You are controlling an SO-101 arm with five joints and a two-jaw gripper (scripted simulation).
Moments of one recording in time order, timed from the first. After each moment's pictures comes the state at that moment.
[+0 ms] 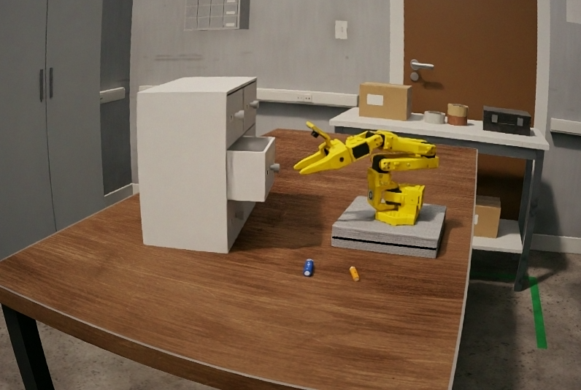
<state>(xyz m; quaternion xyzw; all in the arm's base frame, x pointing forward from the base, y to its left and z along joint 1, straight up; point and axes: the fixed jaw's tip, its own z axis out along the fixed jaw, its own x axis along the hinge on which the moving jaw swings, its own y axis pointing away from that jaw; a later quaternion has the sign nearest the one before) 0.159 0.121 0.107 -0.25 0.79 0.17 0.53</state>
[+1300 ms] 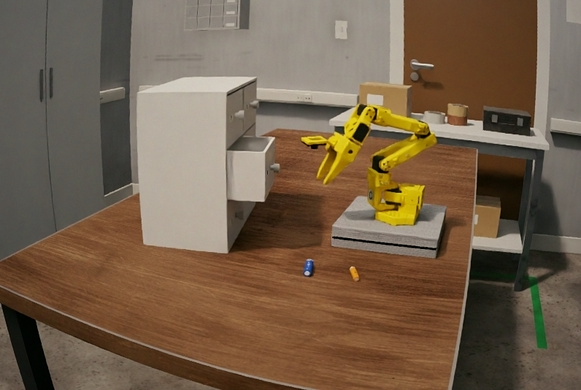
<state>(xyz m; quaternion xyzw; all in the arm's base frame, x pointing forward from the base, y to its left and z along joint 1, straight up) 0.119 0.093 0.085 -0.31 0.91 0.07 0.25</state>
